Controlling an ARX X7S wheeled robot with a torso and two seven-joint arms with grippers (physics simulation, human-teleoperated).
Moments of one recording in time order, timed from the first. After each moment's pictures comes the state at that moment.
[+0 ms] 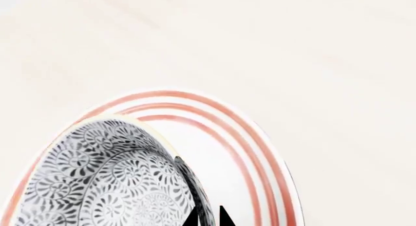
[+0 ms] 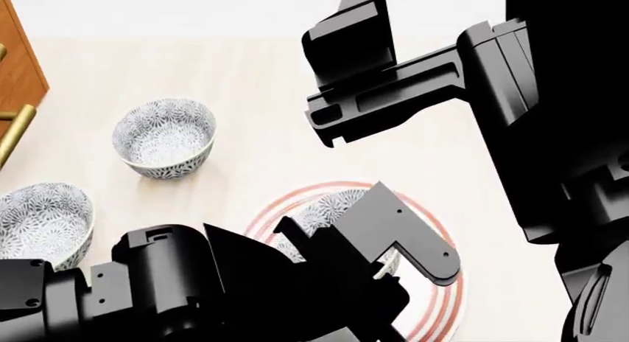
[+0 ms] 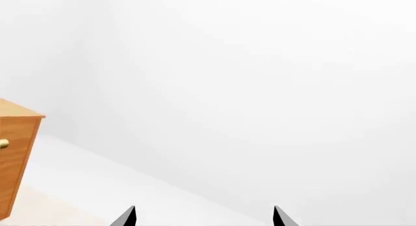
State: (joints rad) left arm -1.42 0.00 1.57 -0.40 -1.50 -0.59 -0.43; right arm 1.46 0.85 -0.47 -0.69 1.53 0.98 0.88
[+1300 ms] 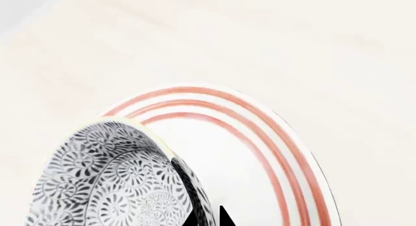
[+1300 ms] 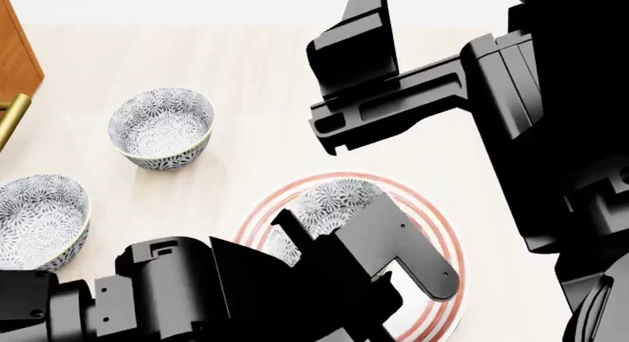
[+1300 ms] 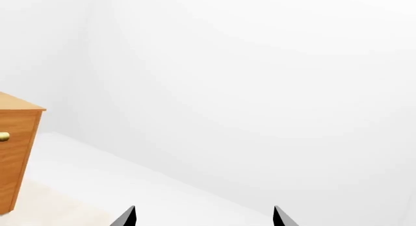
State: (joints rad) left arm -1.39 0.00 1.57 -0.38 -1.34 -0.61 -0.45; right arm 1.43 0.87 -0.47 -0.71 1.52 0.95 0.88
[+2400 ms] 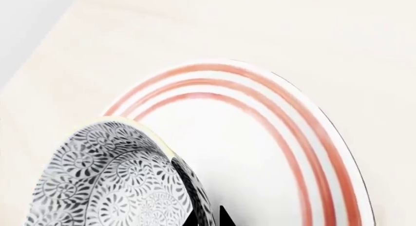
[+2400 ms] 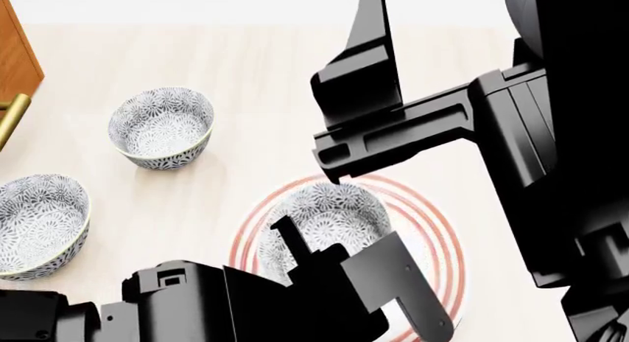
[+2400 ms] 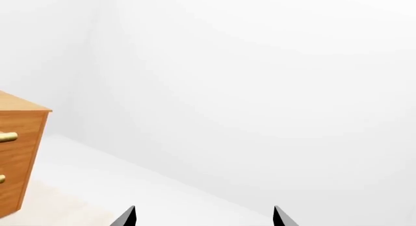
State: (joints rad) left arm -1.34 0.00 1.56 -0.32 -1.13 -0.74 -0.44; right arm 1.38 0.91 -0.45 -0.76 1.53 0.90 0.88
